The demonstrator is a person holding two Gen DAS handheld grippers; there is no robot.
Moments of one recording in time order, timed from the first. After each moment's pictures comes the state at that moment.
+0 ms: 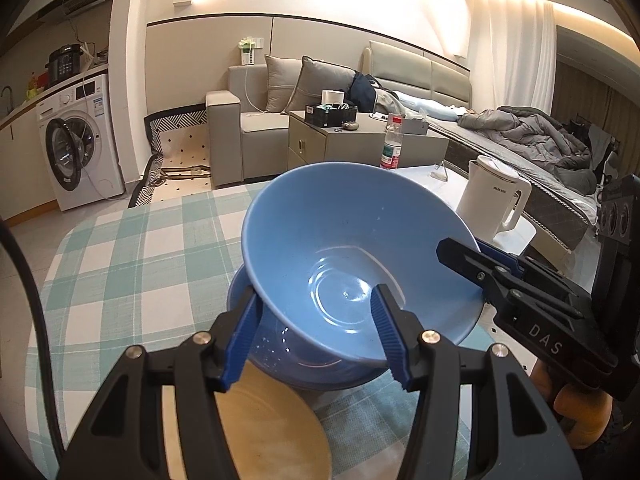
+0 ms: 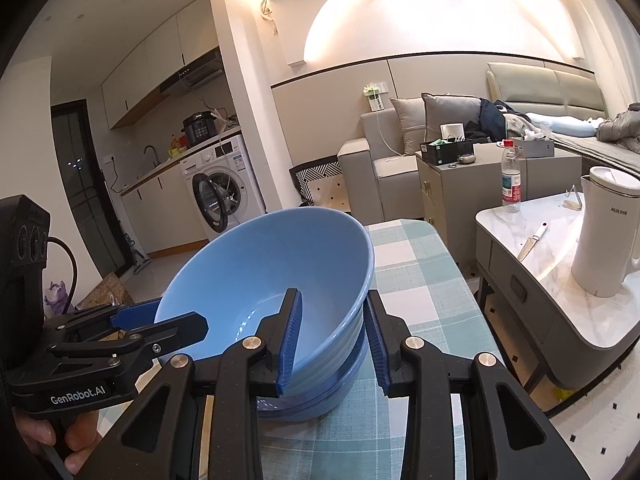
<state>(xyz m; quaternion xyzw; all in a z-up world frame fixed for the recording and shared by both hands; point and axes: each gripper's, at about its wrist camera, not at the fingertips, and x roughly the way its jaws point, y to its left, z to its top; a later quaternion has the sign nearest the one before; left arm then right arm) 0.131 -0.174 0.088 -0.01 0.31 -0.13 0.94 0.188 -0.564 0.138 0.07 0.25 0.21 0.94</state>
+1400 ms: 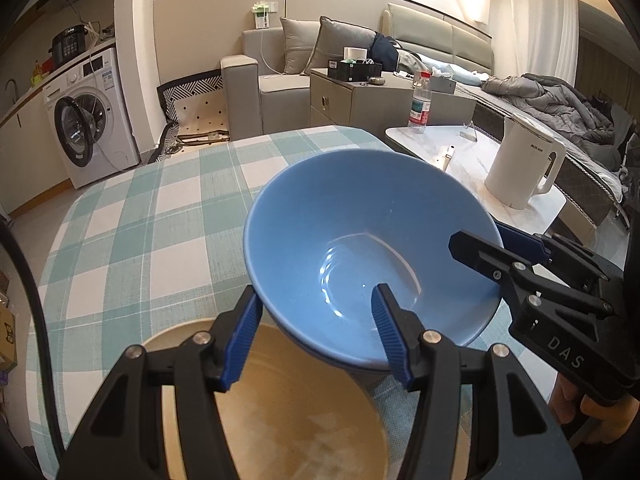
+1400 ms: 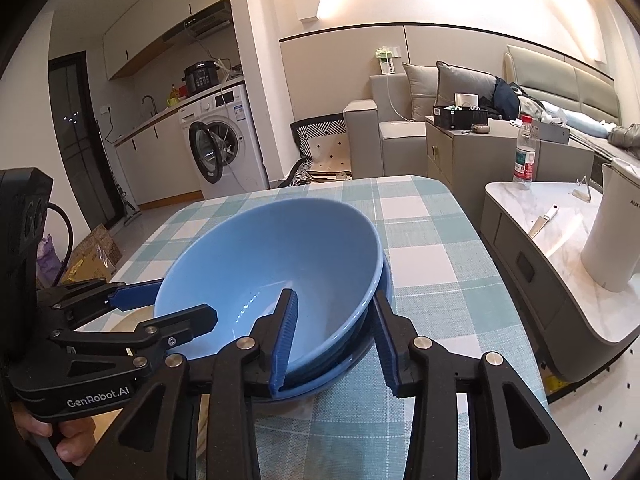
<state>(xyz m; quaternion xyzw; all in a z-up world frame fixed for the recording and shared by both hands) 0.157 -0.157 0.031 0.01 0.38 -0.10 0.92 0.200 -0.521 0.093 0.00 0.32 0.21 0.93</state>
